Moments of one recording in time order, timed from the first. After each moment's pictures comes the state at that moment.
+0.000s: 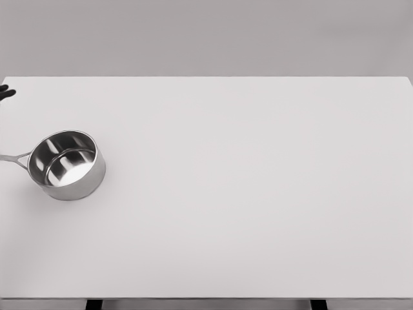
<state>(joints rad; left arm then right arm) 0.10 0.85 0.25 -1.59 -0.63 -0.61 0.01 0.02 0.00 -0.11 0.09 -0.05 -0.21 -0.32</state>
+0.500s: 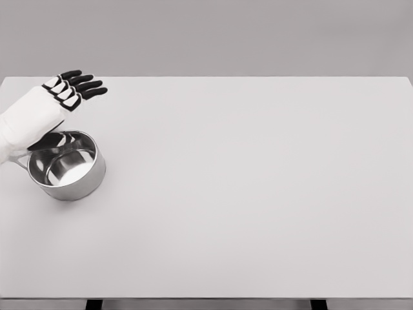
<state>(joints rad) -0.16 0.81 -0.13 -1.70 -0.55 -0.61 0.01 0.02 0.00 -0.11 0.09 -0.05 -0.21 -0.32</state>
